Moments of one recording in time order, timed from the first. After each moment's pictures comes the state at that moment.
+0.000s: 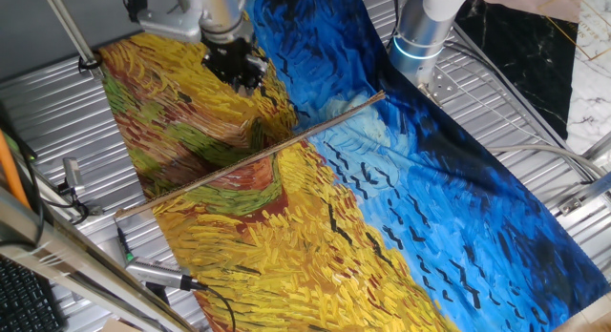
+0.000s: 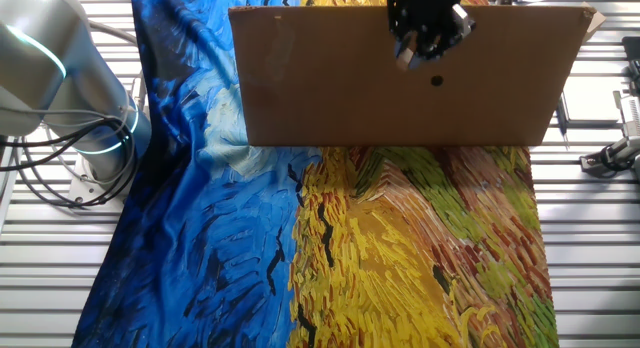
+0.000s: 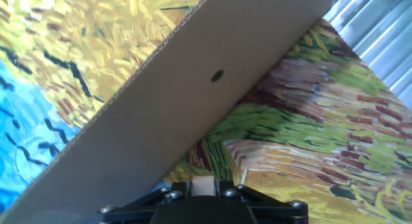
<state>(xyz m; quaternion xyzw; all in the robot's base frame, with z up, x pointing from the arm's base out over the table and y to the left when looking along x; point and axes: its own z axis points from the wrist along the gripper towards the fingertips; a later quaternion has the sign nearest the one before) 0.480 0.026 0.283 0.41 -0.91 0.00 0.05</state>
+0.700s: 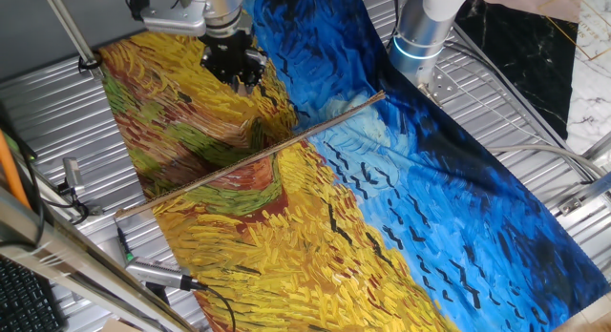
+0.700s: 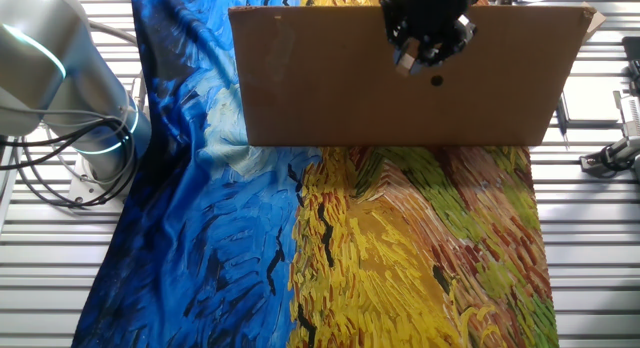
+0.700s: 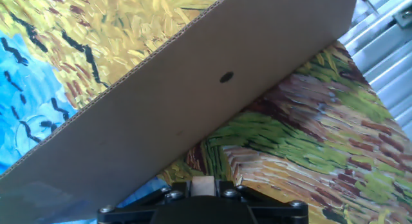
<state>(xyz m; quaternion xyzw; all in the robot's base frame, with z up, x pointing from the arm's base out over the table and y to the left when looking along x) 0.480 0.025 0.282 0.45 -0.89 -0.01 0.04</state>
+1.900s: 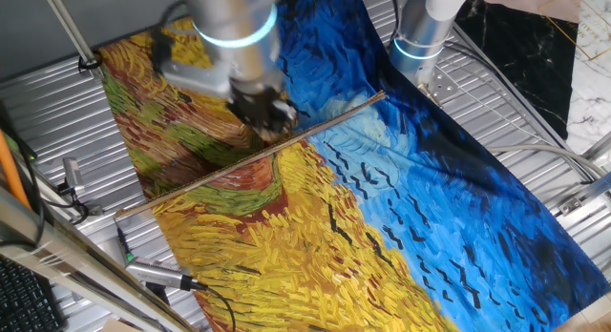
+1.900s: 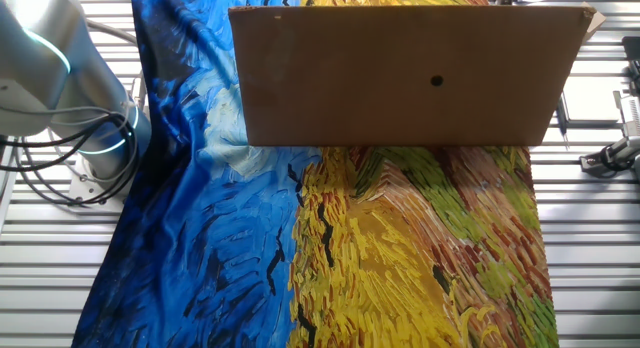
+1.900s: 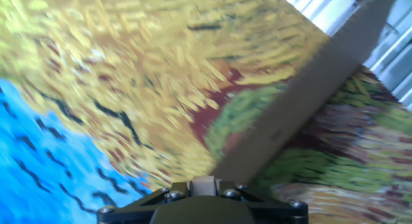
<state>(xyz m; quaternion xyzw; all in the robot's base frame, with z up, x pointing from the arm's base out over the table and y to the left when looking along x) 0.476 0.183 0.293 0.36 -0.93 0.01 0.05</state>
